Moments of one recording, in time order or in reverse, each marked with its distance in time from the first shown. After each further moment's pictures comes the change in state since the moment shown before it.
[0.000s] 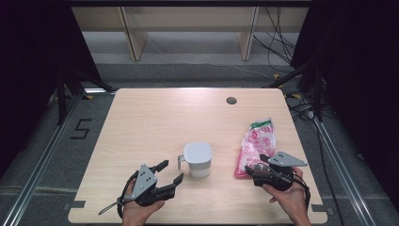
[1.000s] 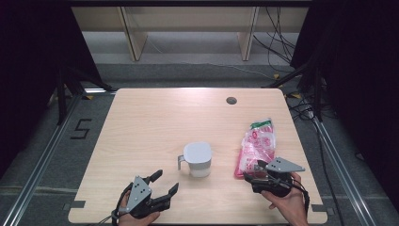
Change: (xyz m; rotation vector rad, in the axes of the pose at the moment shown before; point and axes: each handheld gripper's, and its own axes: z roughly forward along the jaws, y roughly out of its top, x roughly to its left) left arm -0.008 -0.021 -0.020 0.008 0.032 -0.026; right arm 0.009 -0.012 -0.002 0.027 0.023 -0.027
